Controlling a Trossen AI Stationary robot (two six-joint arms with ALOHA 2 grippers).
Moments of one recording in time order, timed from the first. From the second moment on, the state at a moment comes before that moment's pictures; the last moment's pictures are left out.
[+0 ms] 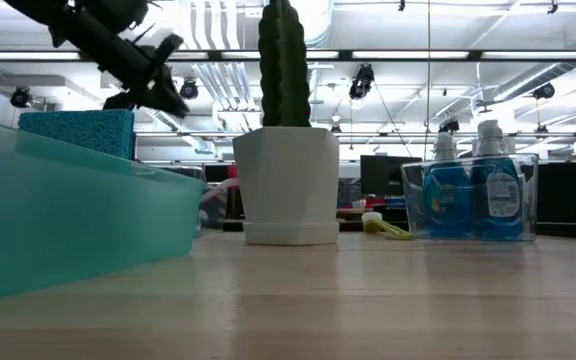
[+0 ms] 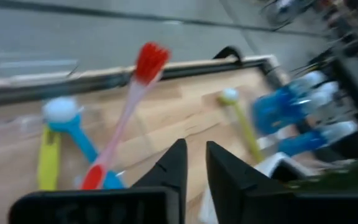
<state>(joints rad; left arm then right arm) 0.69 0.89 0.76 -0.35 0.06 -0.62 -0.14 1.82 2.25 -0.37 0.55 0.12</state>
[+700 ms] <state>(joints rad) 0.69 0.76 0.76 -0.21 0.16 -0.65 -0.45 1.80 2.21 -1.16 0.36 0.65</state>
